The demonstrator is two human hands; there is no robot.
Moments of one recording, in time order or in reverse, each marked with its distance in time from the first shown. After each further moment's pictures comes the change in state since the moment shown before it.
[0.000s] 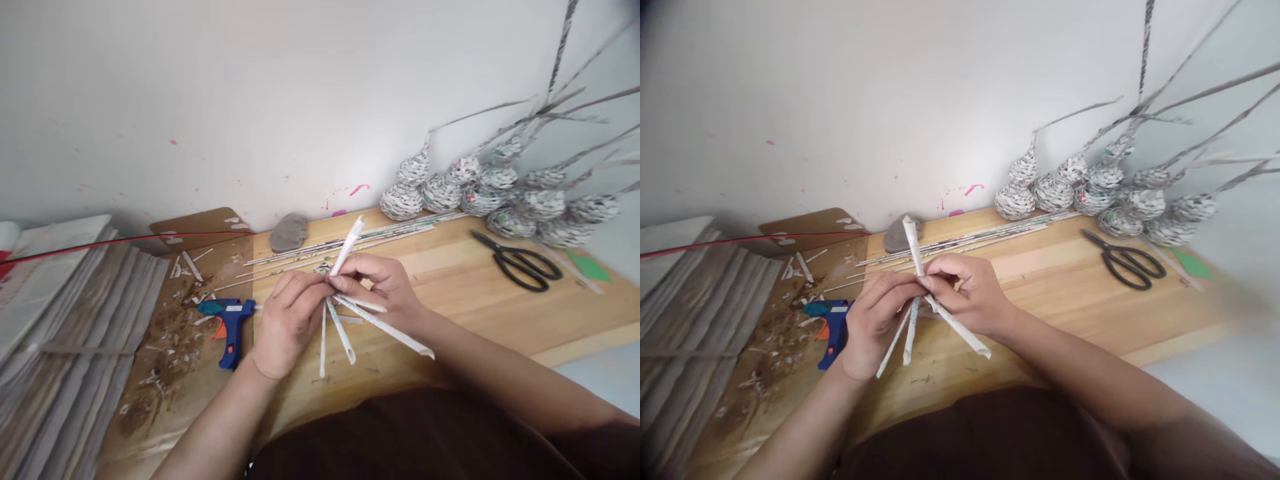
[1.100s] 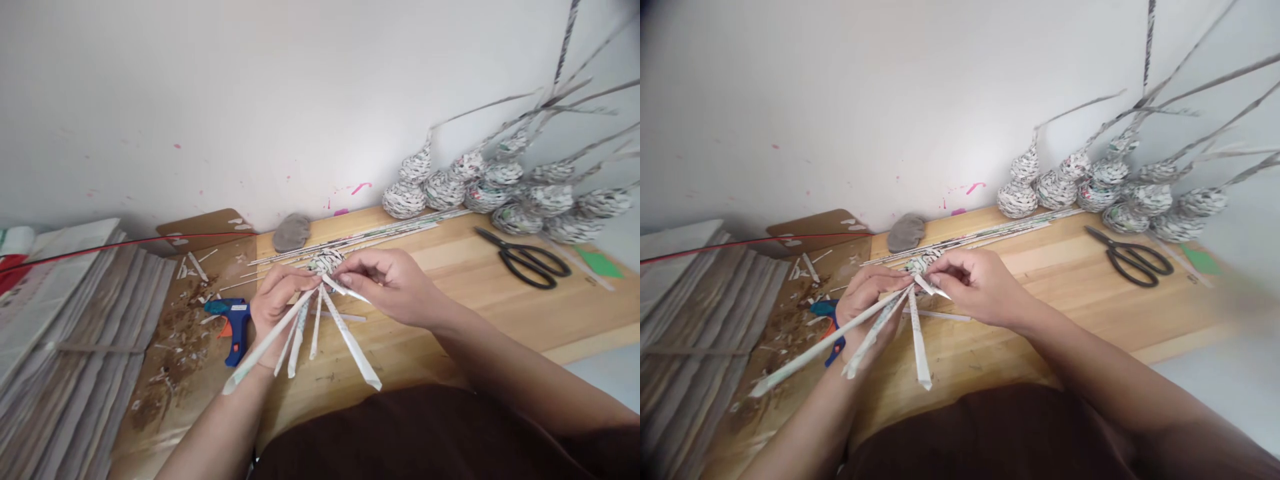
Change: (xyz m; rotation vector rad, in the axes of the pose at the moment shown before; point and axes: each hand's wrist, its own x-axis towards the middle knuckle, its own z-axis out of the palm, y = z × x) left_hand -0.008 -0.012 0.001 -0.262 0.228 -0.217; right_hand 0.003 -0.012 -0.016 -0.018 -0.131 0.233
